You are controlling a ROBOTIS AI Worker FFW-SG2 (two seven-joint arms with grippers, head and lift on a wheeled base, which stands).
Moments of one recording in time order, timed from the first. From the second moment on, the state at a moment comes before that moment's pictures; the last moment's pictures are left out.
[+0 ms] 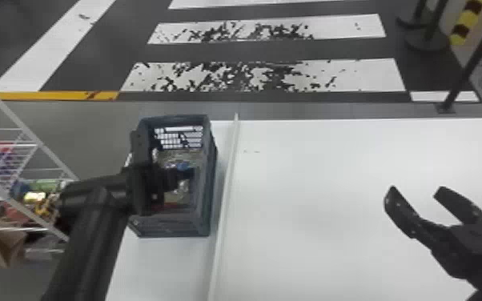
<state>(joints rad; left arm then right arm) -0.25 0.19 0.09 -1.16 0.19 0.72 -0.17 0.63 0.00 -0.13 -2.21 -0.27 0.39 0.32</state>
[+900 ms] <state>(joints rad) -0.13 0.19 0.10 -1.37 0.22 0.65 -0.07 0.65 0.00 -0.13 -2.23 -0.30 0.38 0.33</state>
